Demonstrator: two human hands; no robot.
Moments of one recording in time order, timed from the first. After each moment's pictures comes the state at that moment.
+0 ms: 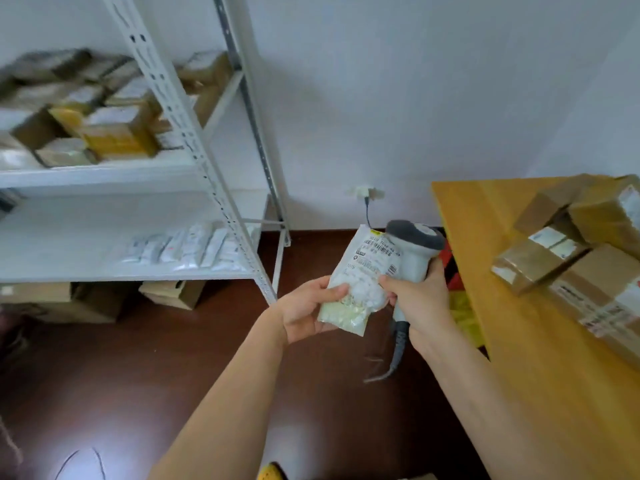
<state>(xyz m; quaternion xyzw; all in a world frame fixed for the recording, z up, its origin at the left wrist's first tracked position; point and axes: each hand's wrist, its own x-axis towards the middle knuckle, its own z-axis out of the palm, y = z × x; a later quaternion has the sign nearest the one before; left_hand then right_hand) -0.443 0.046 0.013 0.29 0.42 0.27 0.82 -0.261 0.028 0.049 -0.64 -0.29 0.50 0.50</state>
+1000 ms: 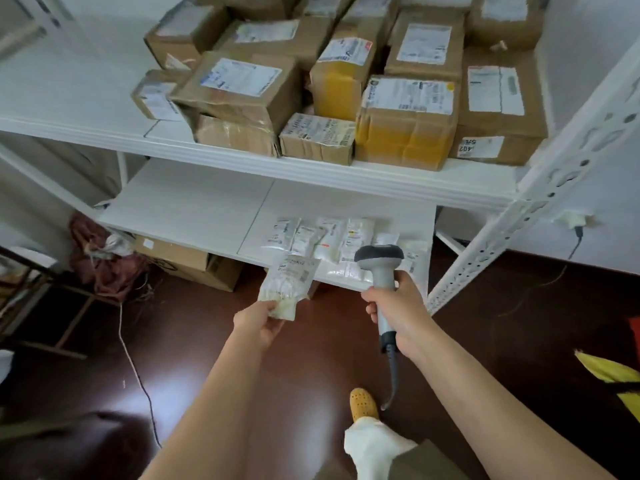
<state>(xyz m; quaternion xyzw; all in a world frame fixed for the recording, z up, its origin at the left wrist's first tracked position) -1.066 0.146 -0.104 -0.17 0.66 0.52 0.51 -0.841 0.204 -0.020 -0.62 -0.36 0.65 0.25</state>
